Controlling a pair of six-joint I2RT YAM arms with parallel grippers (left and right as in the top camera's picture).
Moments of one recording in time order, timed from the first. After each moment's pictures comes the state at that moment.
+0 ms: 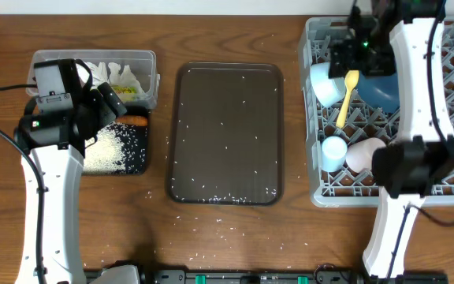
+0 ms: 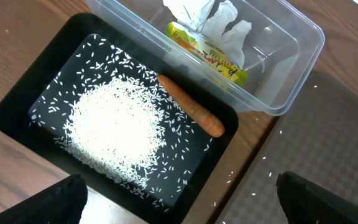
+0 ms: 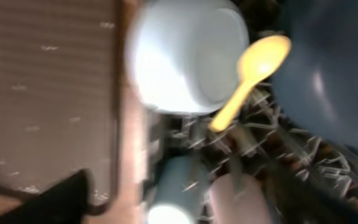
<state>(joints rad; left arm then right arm) 0.17 1.36 1.29 -0.92 -0.09 -0.43 0.07 2.23 2.52 -1.69 -0.14 0.00</state>
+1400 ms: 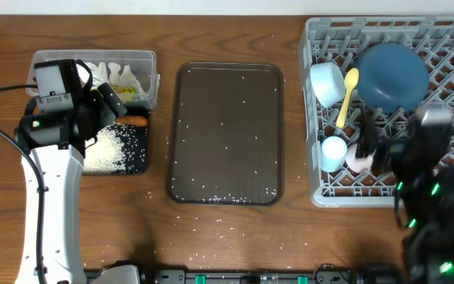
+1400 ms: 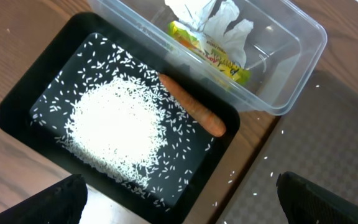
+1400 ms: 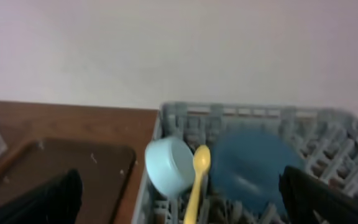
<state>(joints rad) 0.17 1.36 1.29 -0.92 -0.09 -0.43 0.04 0.56 0.67 -0.28 -0.06 0.02</state>
